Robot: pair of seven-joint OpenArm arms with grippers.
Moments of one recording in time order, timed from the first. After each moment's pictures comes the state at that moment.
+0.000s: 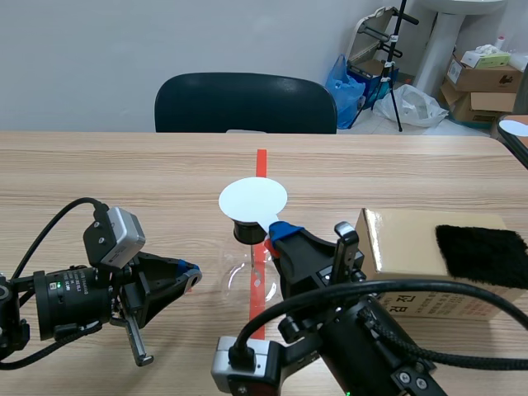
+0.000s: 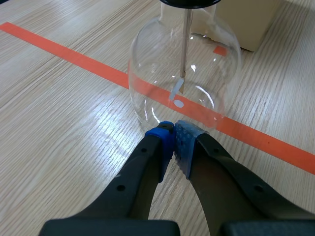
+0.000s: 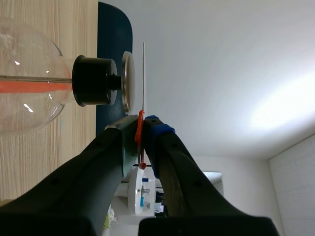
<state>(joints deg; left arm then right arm) 1.3 -26.7 20.8 64.6 7.4 -40.5 -30.7 -25.7 17.0 -28.5 93.4 -91.3 -27.8 1.2</state>
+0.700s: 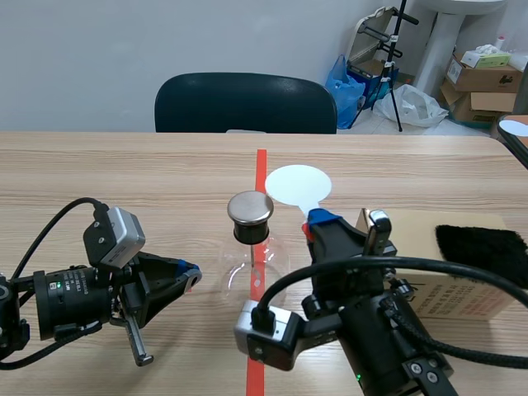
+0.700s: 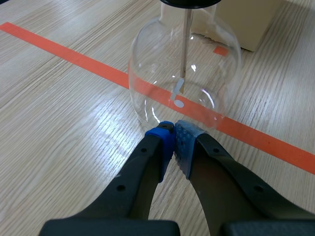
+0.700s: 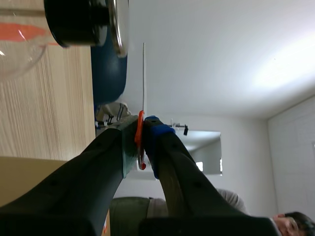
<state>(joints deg) 1.3 -26.7 20.8 64.6 7.4 -40.5 -30.7 -25.7 17.0 -28.5 93.4 -91.3 -27.8 -11.9</state>
